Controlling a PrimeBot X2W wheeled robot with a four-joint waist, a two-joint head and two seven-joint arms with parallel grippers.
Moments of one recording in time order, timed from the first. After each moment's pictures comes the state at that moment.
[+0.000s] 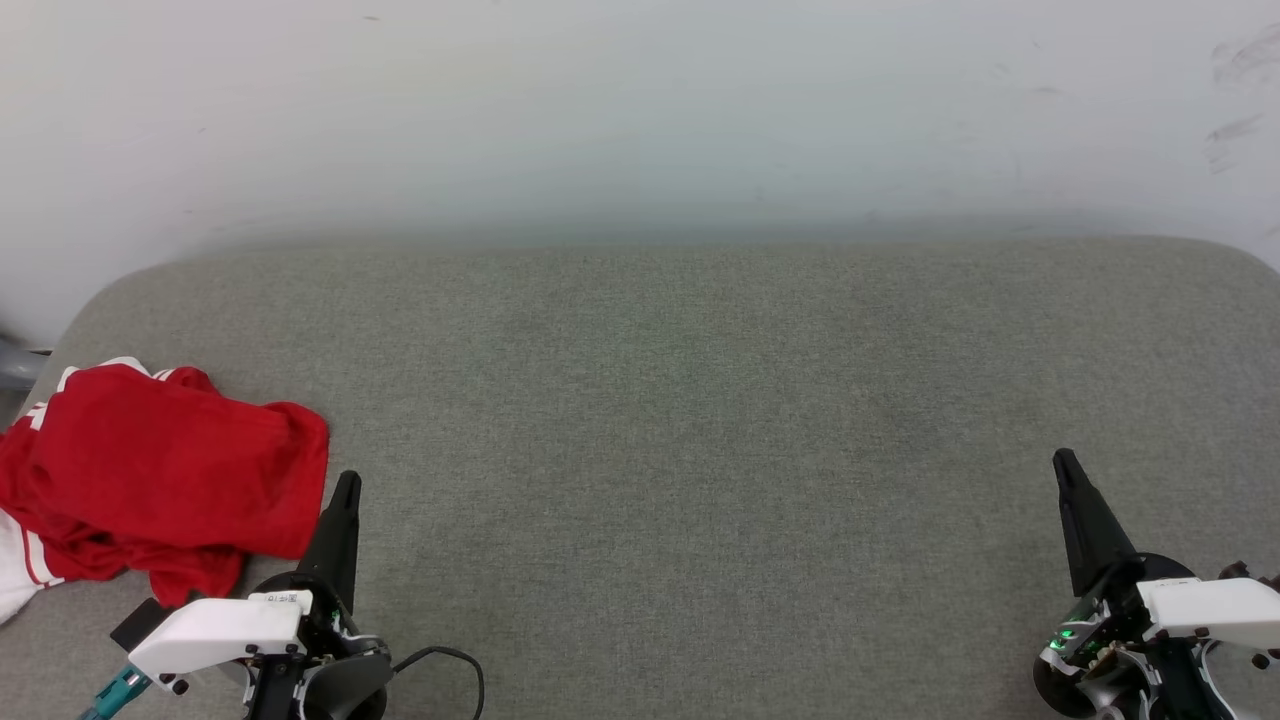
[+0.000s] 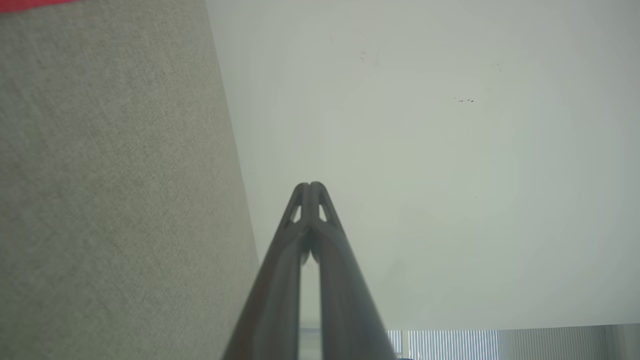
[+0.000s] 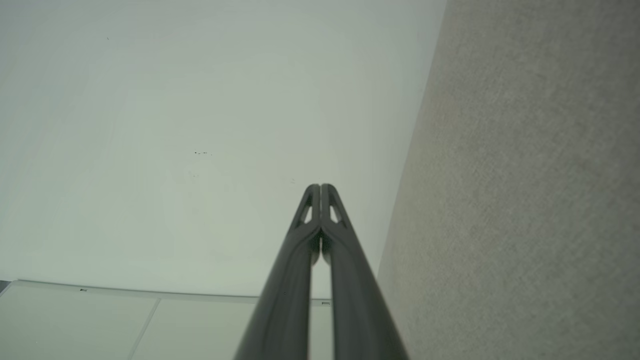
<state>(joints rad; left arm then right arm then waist) -0.11 0.05 0.11 0.25 -1.61 -0.13 0.11 -0.10 -0.05 -0.11 0.25 1.61 0.13 0.11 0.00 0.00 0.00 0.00</state>
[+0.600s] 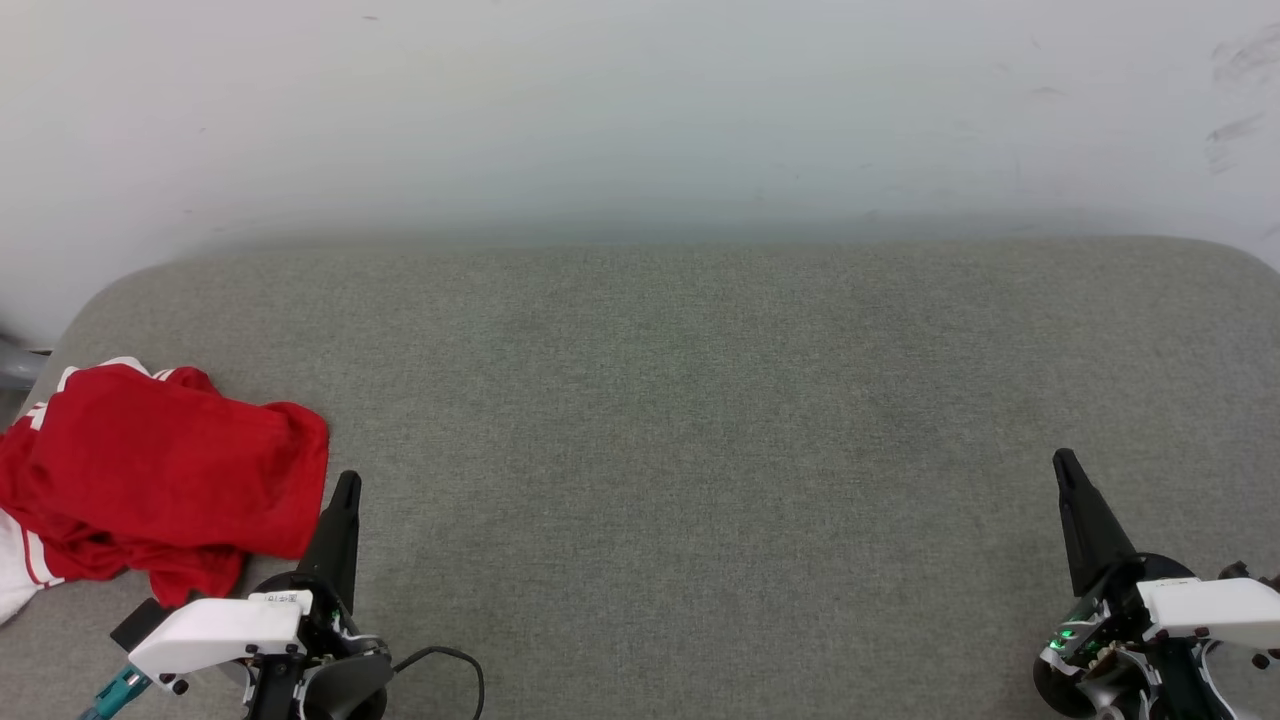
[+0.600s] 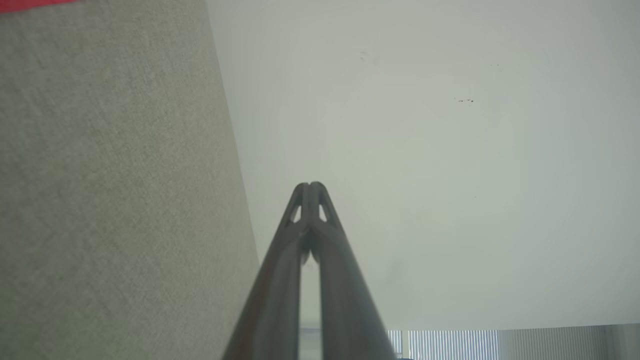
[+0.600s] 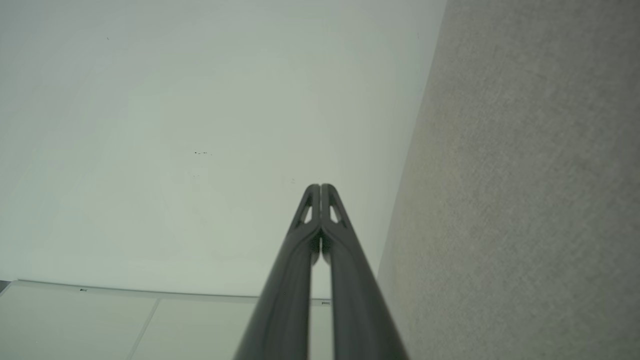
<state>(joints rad) -0.11 0.05 0.11 0.25 -1.61 -0.13 0.11 -0.10 -0.05 -0.11 0.25 1.61 0.13 0.11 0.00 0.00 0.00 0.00</state>
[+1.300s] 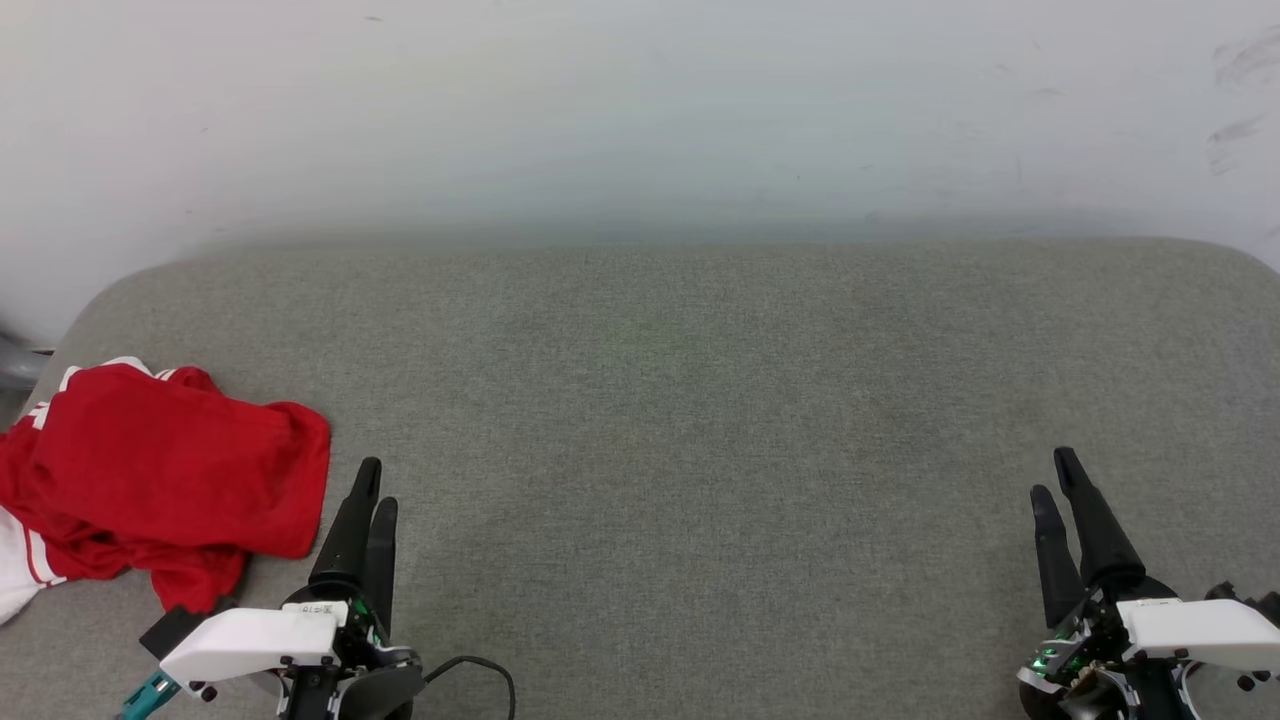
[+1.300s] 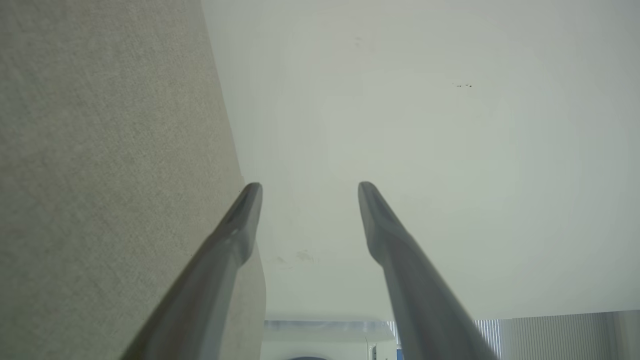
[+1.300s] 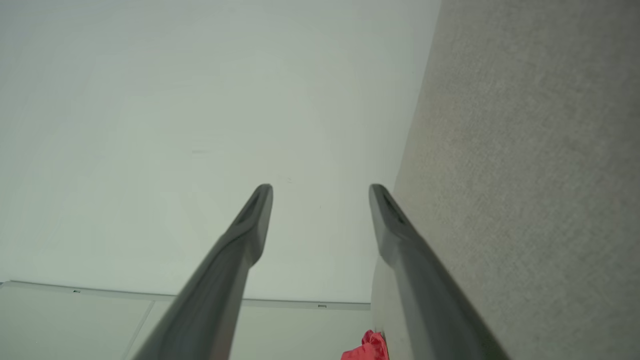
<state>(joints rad) -0.07 0.05 0.04 0.19 -1.61 -0.13 0.05 -0.06 -0.05 -0.06 0.20 1.61 0.13 0.04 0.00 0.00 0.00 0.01</state>
